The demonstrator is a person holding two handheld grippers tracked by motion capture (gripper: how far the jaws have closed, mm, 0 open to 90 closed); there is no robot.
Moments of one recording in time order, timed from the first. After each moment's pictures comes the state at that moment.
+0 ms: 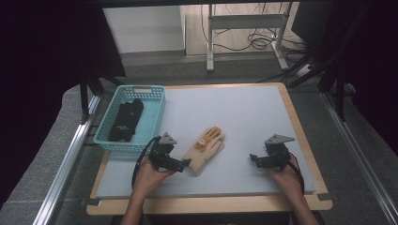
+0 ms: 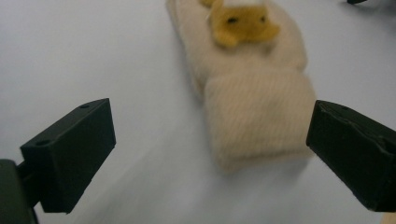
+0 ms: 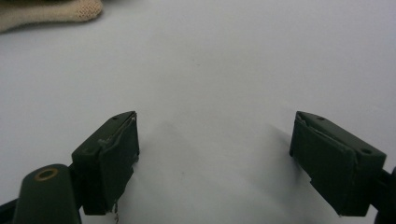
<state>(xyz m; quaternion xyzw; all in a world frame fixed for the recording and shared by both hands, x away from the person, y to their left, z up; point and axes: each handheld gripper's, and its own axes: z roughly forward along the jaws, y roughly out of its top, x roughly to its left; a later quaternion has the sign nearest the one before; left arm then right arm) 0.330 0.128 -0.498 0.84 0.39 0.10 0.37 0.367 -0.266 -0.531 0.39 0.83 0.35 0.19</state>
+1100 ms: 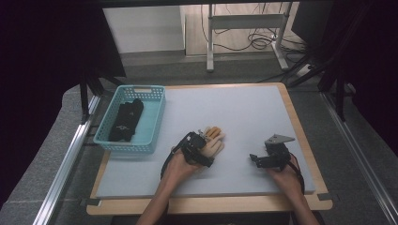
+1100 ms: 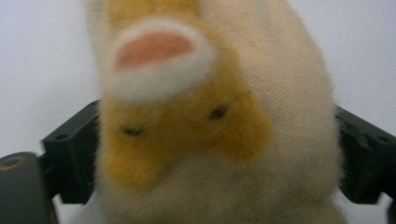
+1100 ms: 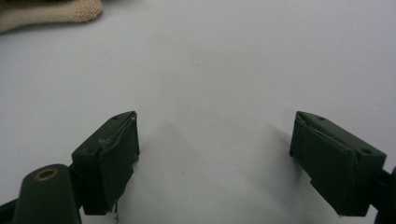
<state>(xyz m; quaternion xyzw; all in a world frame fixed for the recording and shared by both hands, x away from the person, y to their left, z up) 0.371 0.044 -0.524 0.88 0.39 0.09 0.26 0.368 -0.266 -0.531 0.39 0.83 0.35 0.19</state>
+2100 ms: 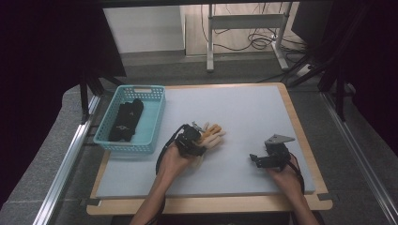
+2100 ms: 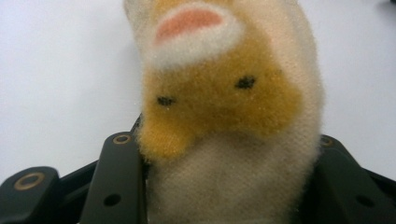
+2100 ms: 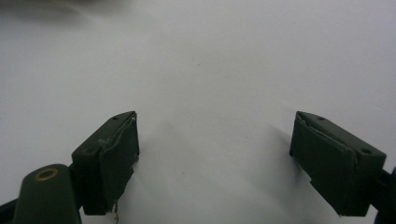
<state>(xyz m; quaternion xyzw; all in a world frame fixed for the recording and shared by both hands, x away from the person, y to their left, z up) 0.375 0.063 -0.483 0.87 0.40 0.10 0.28 0.368 -0.266 -0.531 0.39 0.83 0.35 0.19</state>
